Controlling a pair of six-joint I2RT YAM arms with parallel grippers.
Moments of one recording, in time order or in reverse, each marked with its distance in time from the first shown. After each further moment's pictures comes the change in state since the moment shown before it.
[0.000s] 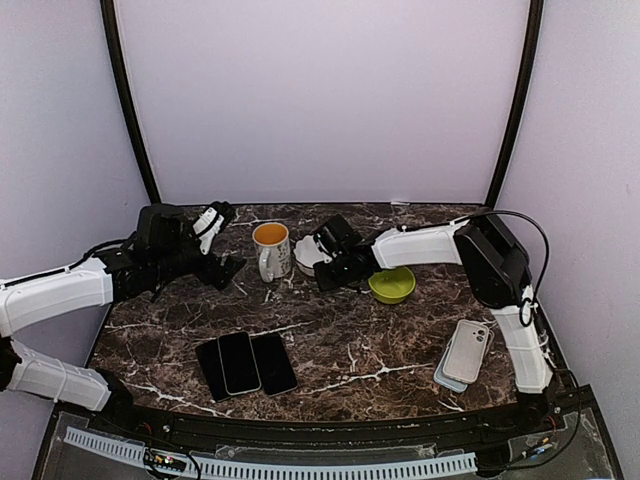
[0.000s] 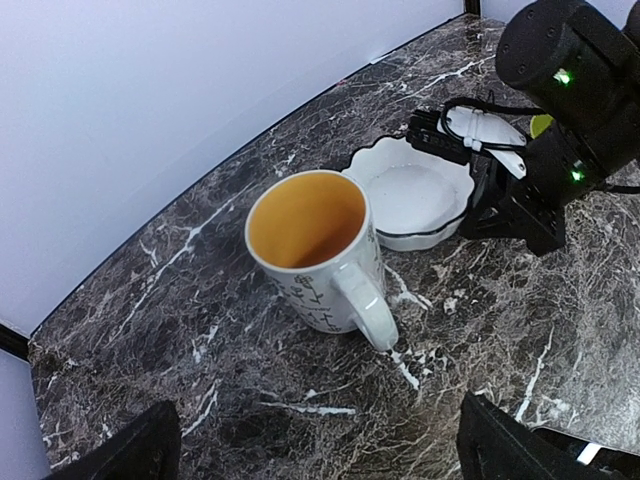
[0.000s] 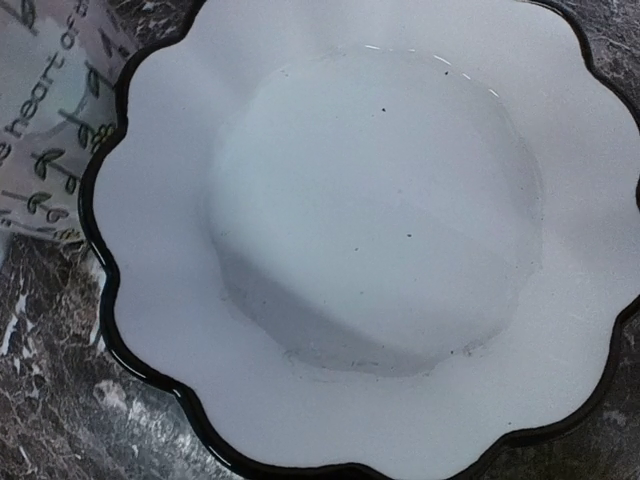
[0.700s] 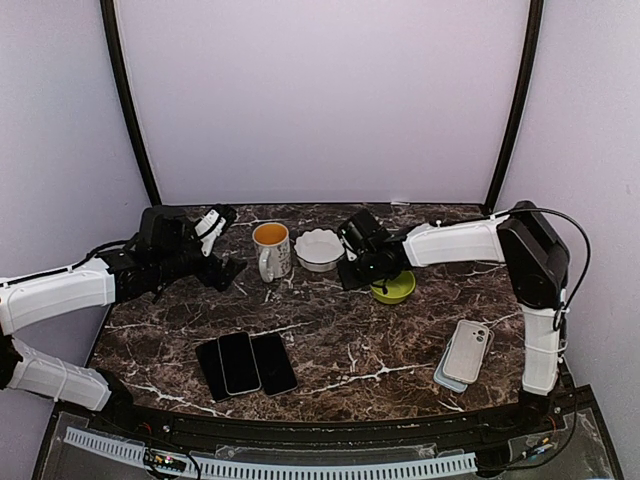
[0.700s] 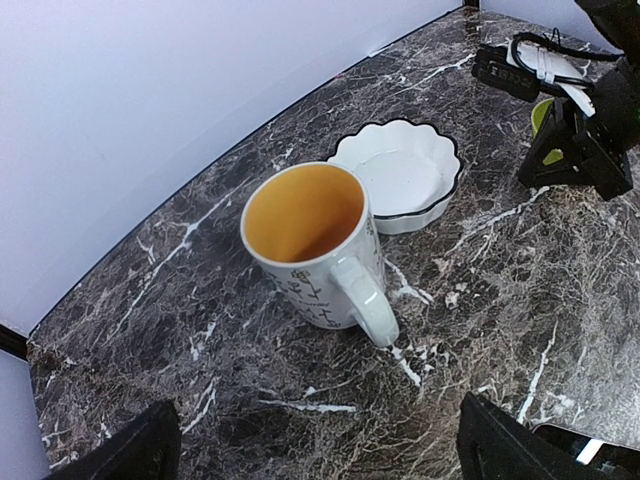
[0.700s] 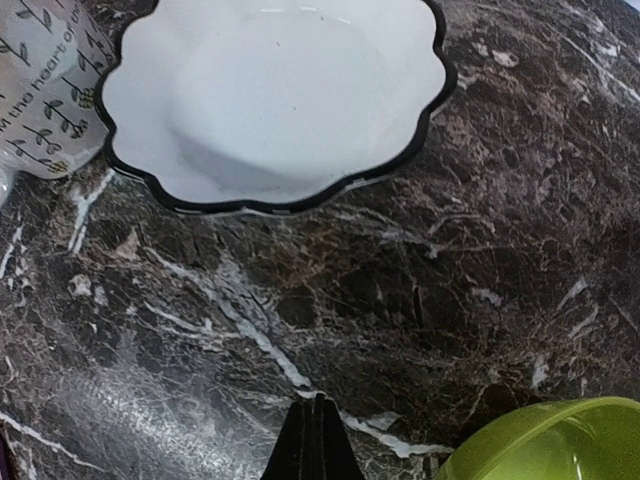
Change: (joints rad) left arm 0.000 0.015 -0.006 0.010 -0.002 0.010; right arm -0.023 -0.240 -0.242 -0.008 0.051 -0.008
